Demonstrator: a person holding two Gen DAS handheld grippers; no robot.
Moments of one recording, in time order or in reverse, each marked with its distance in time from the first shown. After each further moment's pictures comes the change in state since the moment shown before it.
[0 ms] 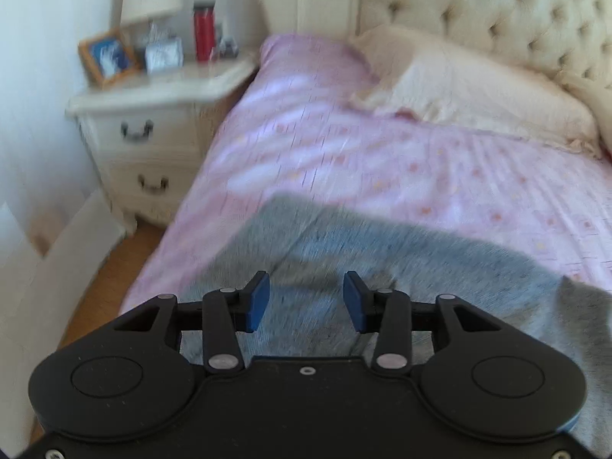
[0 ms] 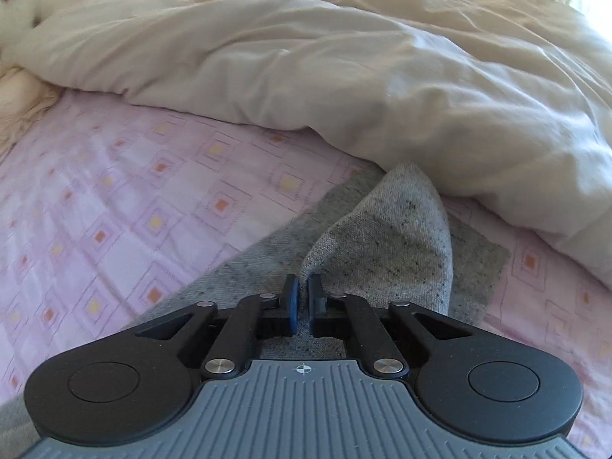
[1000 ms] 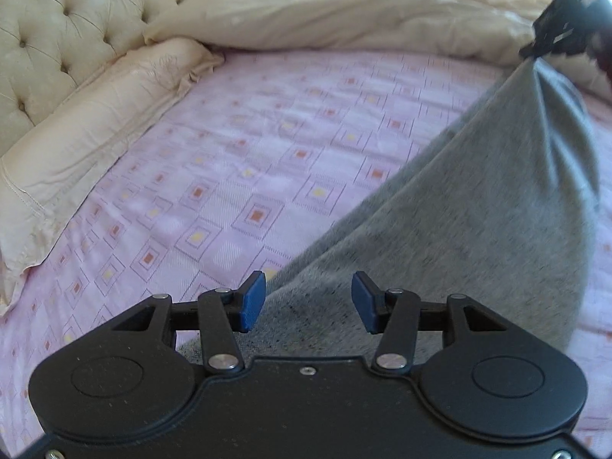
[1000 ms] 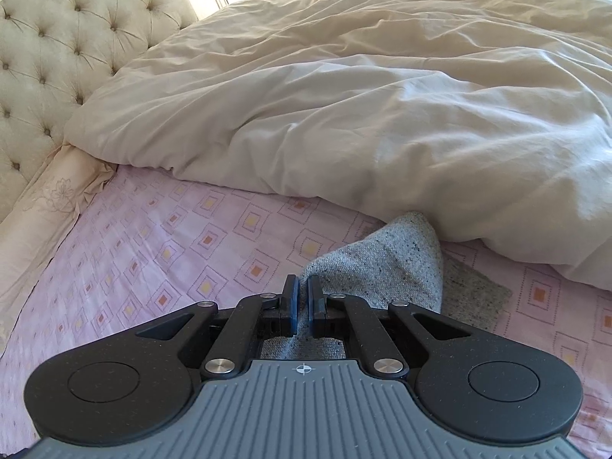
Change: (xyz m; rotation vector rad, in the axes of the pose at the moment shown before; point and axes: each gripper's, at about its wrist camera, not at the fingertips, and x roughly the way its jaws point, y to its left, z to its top) left arm -0.028 -0.237 -0.026 0.976 0.069 -0.665; right arm -0.032 -0.055 0.025 0.125 -0.095 0.246
